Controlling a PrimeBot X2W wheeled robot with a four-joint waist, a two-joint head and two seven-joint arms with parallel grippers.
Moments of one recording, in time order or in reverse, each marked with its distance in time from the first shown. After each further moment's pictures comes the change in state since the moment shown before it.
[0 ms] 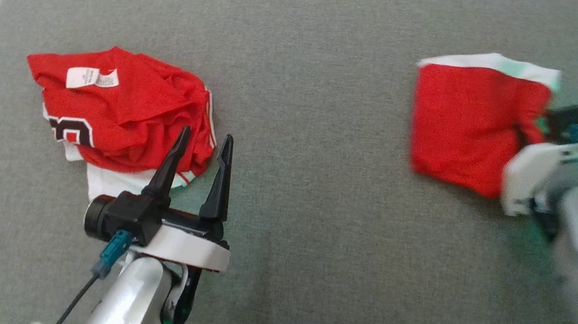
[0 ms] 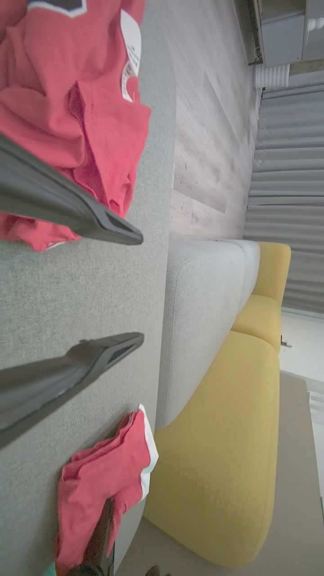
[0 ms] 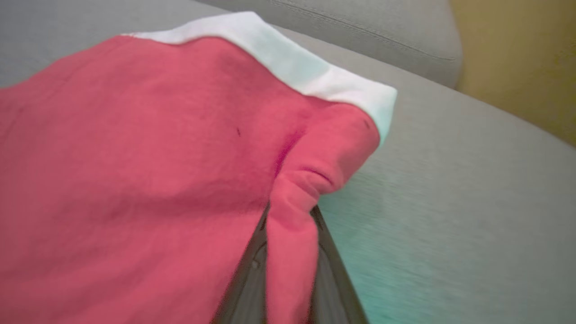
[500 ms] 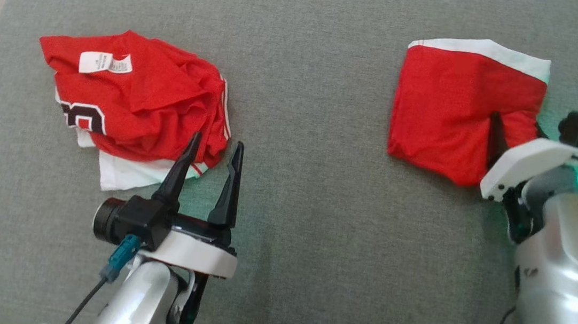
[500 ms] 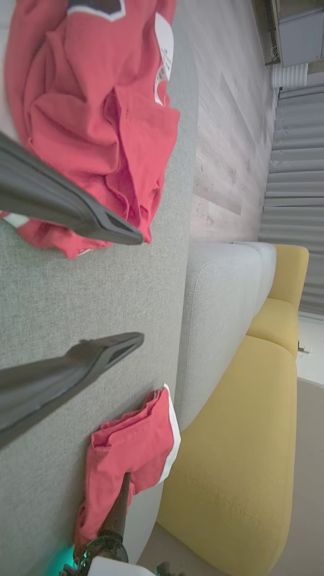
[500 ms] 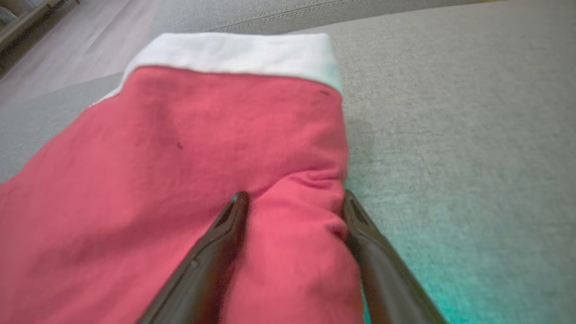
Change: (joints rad) left arm 0.008 0.000 -0.031 -0.002 0.001 -0.004 0.000; right arm 0.057 0.161 -0.294 -0.105 0.132 0.000 0.019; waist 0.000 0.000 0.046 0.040
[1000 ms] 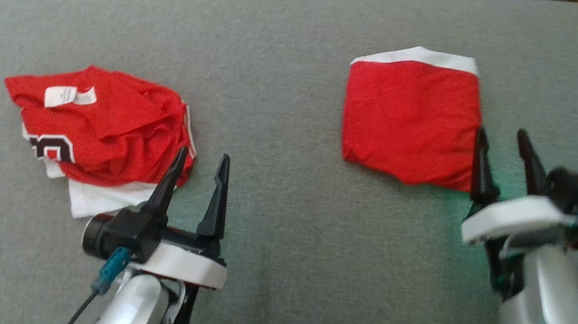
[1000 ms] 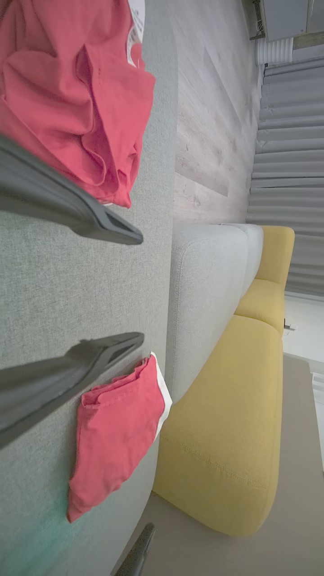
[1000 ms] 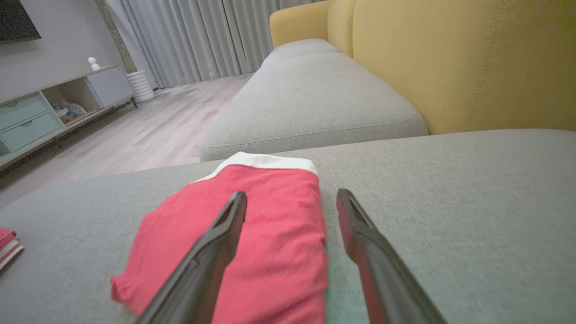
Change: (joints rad) left arm 0.056 0.000 0.045 -0.004 0.014 -0.003 0.000; right arm 0.329 0.005 0.200 -0.428 0.119 0.000 -0.231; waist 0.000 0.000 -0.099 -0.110
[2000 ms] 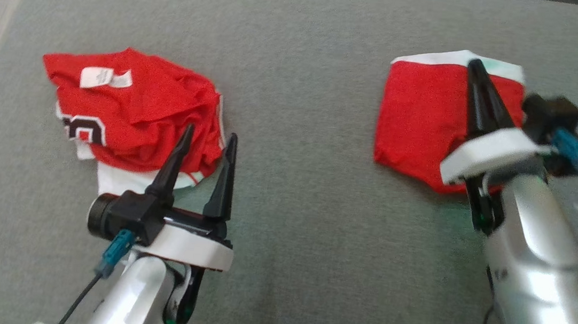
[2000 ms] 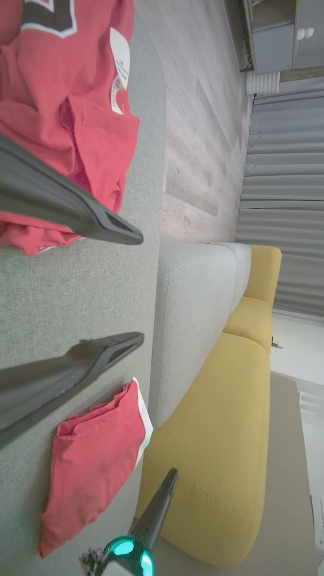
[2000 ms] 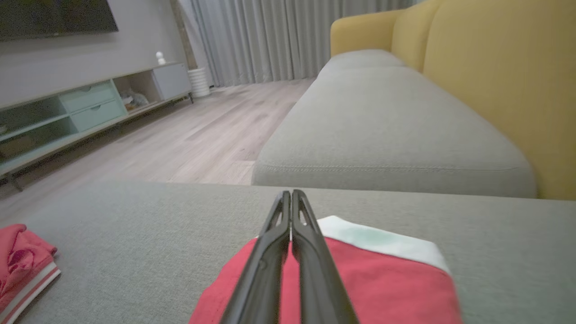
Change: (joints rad) left arm -0.072 -0.001 -0.034 -0.002 -0.020 0.020 0.000; right arm -0.364 -0.019 0.143 0.372 0.000 0.000 -0.091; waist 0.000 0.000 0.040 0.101
